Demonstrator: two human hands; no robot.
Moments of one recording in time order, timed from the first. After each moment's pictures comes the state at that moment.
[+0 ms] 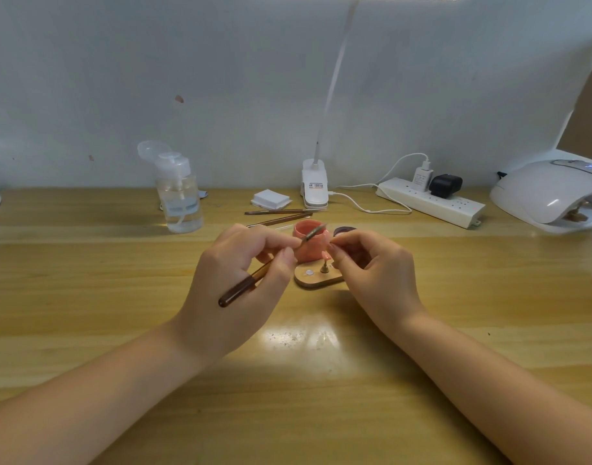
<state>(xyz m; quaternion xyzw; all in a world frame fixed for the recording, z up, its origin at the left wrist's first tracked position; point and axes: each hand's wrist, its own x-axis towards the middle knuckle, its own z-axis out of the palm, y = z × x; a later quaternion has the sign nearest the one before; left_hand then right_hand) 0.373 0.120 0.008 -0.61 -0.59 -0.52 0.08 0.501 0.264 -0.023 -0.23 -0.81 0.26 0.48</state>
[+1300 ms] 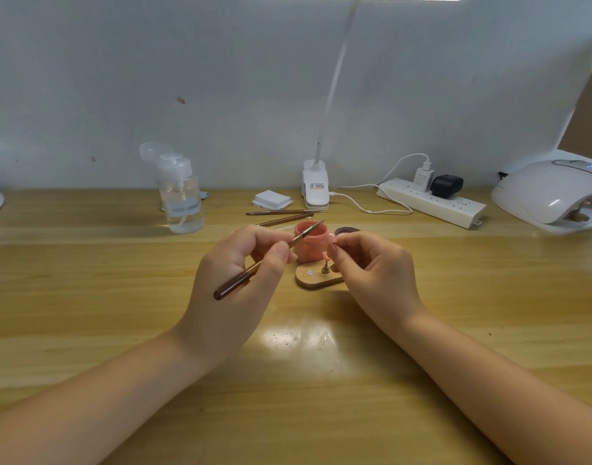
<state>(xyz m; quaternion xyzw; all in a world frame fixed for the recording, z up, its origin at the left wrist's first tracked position) 0.374 0.122 0.001 -0.54 -0.58 -0.61 -0.04 0.501 0.260 -0.021 -0.23 -0.79 0.29 0.48</state>
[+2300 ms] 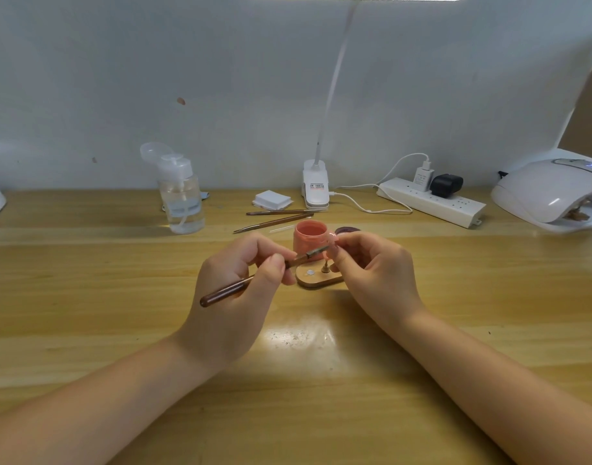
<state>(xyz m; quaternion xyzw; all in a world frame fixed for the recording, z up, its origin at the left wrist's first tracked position) 0.376 0.119 -0.002 -0.57 -0.55 -0.61 -0.04 0.501 0.261 -0.021 -0.24 -0.79 0.30 0.47</state>
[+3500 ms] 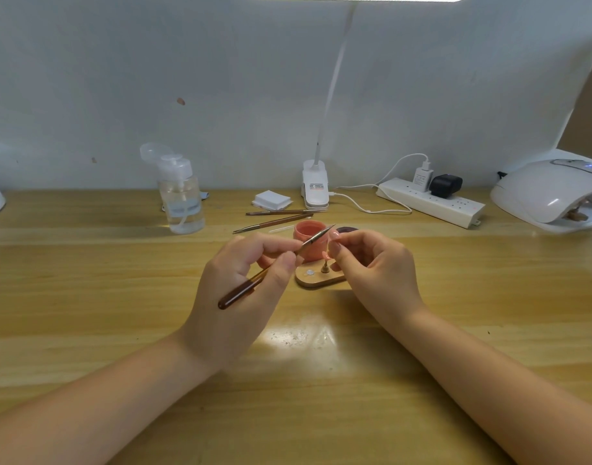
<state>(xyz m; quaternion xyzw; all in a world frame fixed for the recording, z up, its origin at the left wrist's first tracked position) 0.376 0.120 -0.001 -0.58 -0.57 -0.58 0.00 0.502 0.262 -0.020 -0.26 -0.78 0.34 0.46</state>
